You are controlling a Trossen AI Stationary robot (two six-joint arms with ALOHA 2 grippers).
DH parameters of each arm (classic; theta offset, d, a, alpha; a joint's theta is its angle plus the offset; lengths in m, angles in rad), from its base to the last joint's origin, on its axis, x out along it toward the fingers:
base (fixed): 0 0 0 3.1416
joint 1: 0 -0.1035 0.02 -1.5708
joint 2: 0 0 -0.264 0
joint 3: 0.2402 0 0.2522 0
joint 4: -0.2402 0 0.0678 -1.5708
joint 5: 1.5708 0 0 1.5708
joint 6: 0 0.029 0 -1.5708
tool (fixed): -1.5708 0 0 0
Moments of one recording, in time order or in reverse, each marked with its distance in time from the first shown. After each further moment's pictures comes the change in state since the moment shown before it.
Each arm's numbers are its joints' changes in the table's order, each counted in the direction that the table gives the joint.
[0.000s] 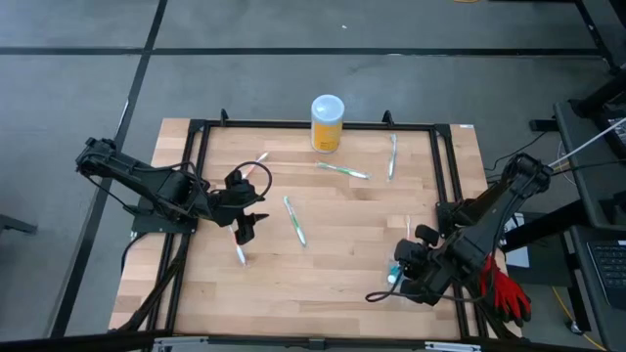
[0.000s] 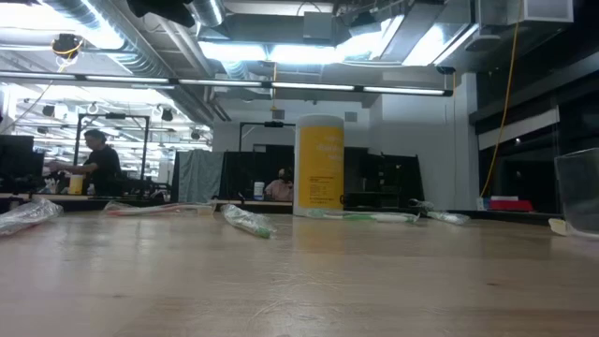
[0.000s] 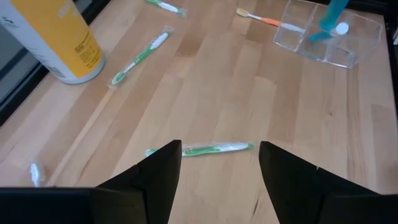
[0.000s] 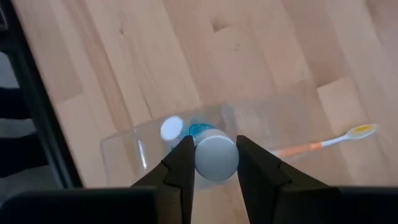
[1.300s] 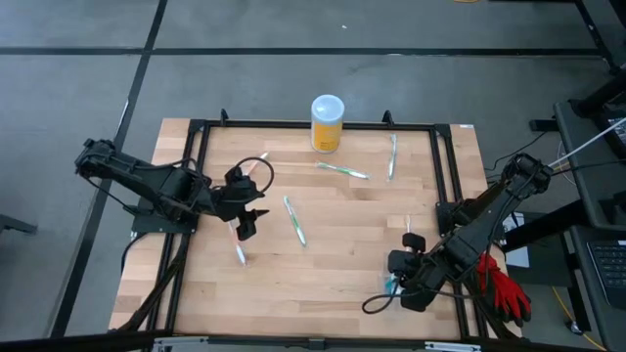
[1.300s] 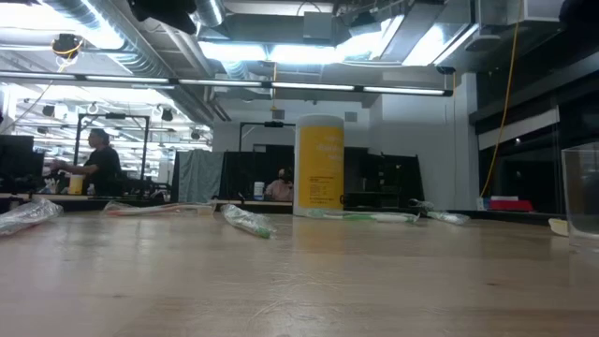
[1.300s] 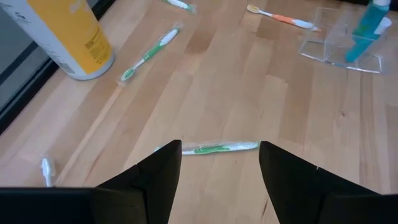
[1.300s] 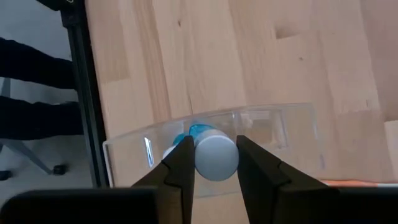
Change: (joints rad) left arm -0.045 0.000 0.000 -0.014 -0.016 0.017; right arm 0.028 -0.001 -0.054 0.210 0.097 -0.210
